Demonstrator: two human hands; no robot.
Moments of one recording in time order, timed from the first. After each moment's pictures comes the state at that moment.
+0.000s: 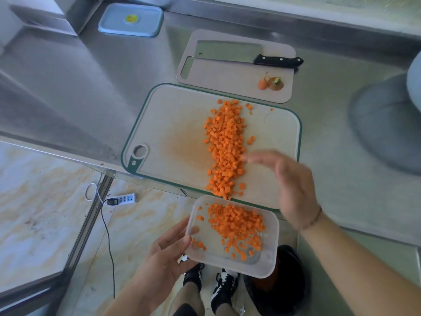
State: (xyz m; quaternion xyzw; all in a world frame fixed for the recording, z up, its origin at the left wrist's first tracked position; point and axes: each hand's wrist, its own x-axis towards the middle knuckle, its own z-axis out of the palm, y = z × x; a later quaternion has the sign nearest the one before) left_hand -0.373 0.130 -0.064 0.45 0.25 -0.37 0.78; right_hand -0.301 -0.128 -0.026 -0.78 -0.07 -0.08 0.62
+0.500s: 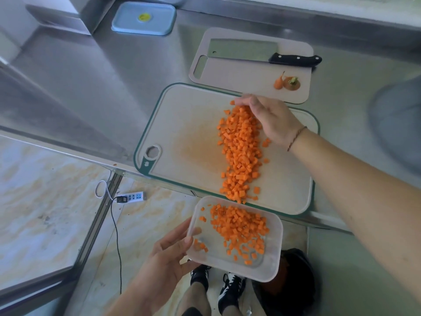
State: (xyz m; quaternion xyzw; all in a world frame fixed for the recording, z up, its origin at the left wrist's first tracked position) left_hand -0.367 0.147 -0.066 0.45 0.25 -0.37 0.77; right_hand -0.159 -0.140 -0.042 -0.89 -0.12 0.03 0.45
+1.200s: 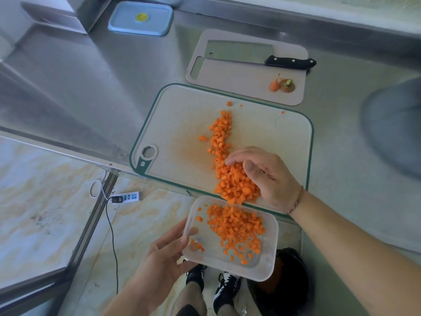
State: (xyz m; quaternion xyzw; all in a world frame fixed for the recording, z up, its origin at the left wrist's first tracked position) left_hand -0.367 0.144 -0.066 0.44 0.26 -0.36 0.78; right_hand -0.260 -0.116 -0.050 -0.83 -0.17 0.01 0.54
